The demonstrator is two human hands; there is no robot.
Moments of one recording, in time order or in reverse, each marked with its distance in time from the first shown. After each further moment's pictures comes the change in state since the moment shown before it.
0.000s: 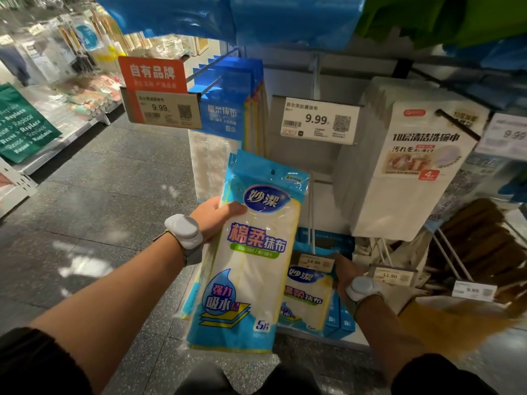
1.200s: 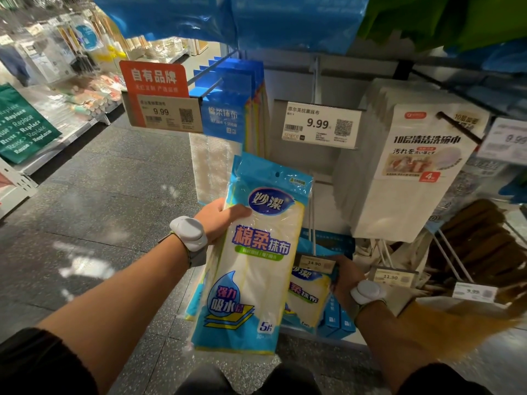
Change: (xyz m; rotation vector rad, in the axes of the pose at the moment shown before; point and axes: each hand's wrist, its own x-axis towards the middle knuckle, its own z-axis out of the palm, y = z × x) left_hand 0.001 0.004 0.005 -0.013 -0.050 0.036; right_hand -0.008 0.003 0.006 0.317 -0.014 0.098
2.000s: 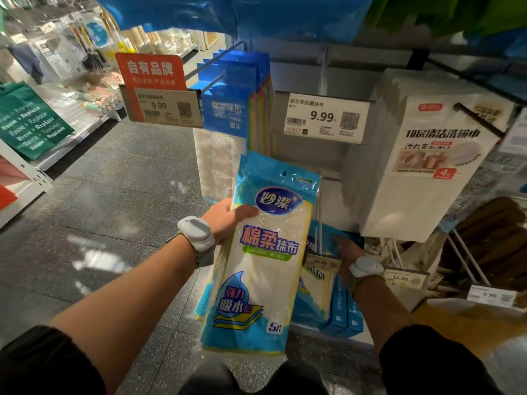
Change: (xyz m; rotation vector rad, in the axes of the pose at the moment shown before) left_hand 0.014 -0.017 0.005 0.015 0.014 -0.035; right_hand 0.067 -0.019 0.008 -0.062 -0.137 -0.145
